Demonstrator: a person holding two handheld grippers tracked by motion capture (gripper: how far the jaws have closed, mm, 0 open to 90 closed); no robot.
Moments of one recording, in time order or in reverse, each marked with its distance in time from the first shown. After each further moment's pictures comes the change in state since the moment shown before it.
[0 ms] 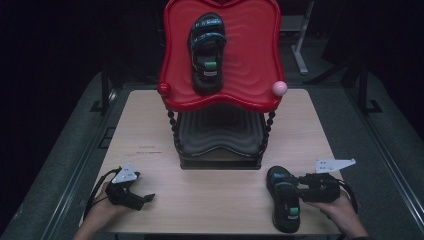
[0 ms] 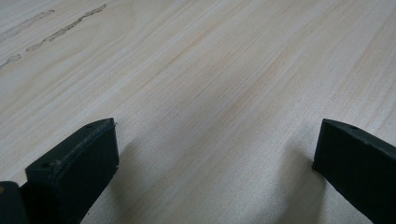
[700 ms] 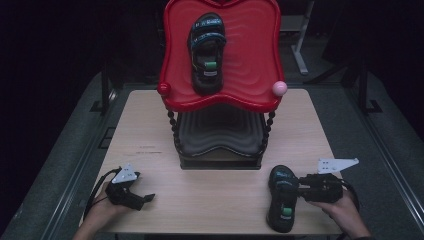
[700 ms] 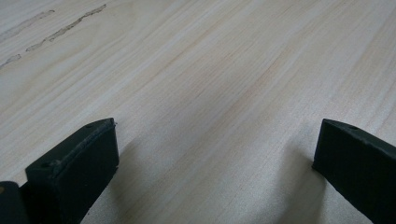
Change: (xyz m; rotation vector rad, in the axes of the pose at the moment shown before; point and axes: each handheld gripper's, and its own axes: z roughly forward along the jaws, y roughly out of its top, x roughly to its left) left arm 0.000 0.000 0.000 0.000 -0.001 0.000; right arm 0.005 0.006 -0.006 -0.008 0.019 -0.036
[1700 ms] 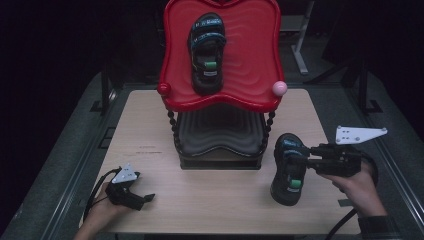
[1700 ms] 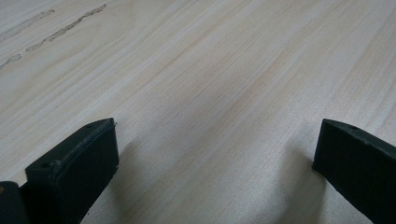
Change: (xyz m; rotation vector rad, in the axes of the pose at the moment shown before) left arm 0.000 0.000 0.000 0.002 -0.001 0.000; right arm 0.017 0.092 -0.045 -0.097 -0.065 -0.117
